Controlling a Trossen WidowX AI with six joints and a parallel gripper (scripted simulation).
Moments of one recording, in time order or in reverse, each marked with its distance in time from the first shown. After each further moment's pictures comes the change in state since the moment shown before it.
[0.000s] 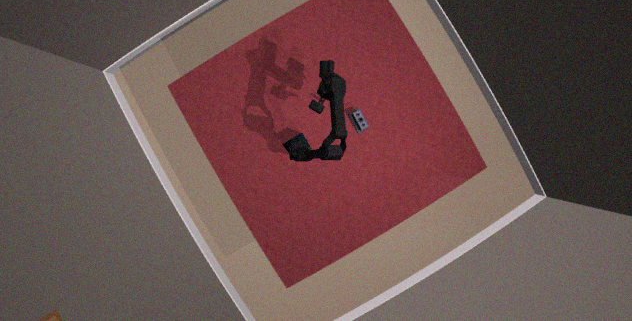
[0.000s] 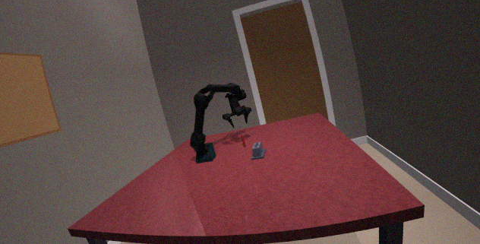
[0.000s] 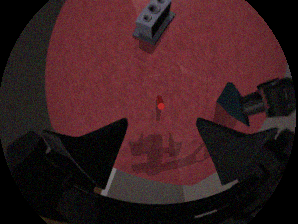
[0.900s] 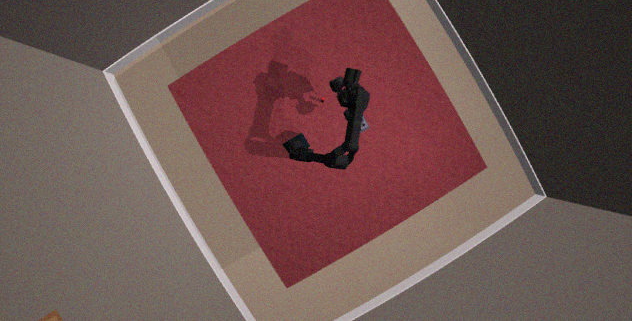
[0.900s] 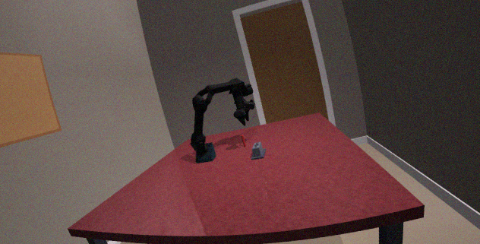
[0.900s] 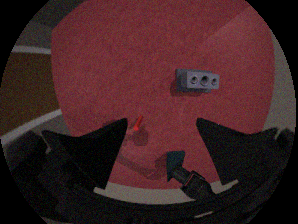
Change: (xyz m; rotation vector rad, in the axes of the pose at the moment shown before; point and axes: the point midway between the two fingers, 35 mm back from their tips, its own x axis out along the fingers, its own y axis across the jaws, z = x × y) arm -0.022 0.018 0.087 -0.987 -0.015 0.051
